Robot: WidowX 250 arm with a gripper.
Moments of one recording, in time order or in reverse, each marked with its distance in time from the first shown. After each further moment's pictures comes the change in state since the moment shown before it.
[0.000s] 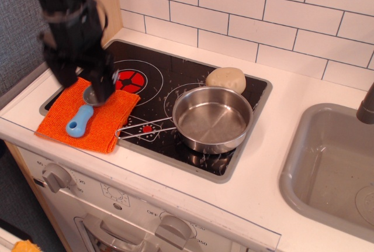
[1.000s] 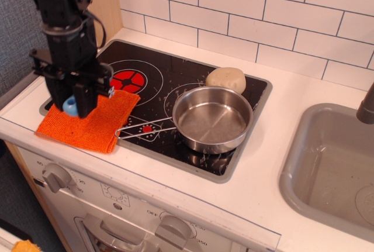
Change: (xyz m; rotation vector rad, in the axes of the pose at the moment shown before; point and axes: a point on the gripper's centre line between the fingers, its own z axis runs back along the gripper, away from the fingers) arm -0.028 0.014 -0.032 0.037 0.183 0.162
